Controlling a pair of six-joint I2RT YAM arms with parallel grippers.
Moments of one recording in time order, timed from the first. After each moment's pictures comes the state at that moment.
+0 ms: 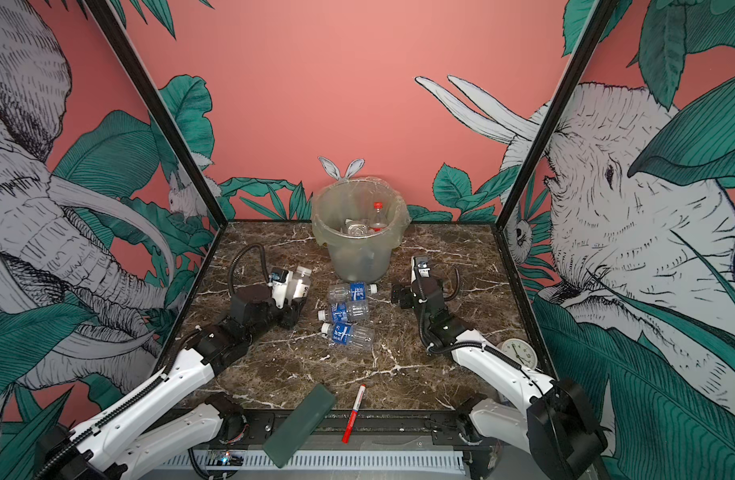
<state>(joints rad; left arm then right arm) -0.61 0.91 0.73 -0.32 -0.14 -0.13 0.58 1.14 0.64 0.10 0.36 0.21</state>
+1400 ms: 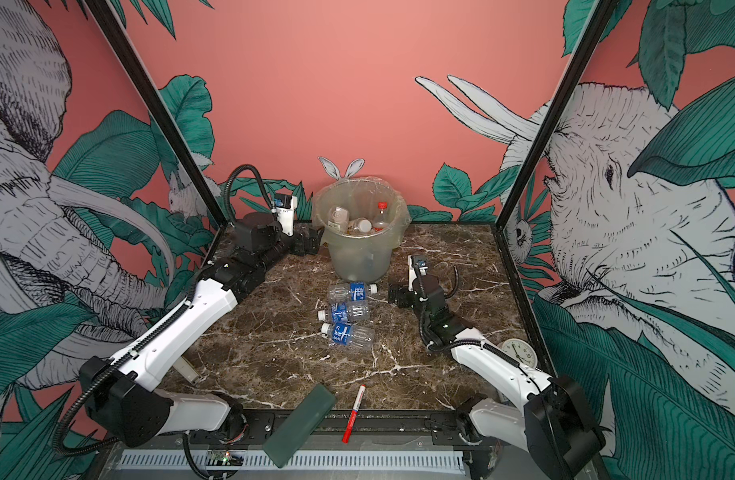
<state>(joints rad) -0.50 1.34 1.23 -0.20 -0.06 -0.13 0.56 1.16 0.64 0.15 0.23 0.21</state>
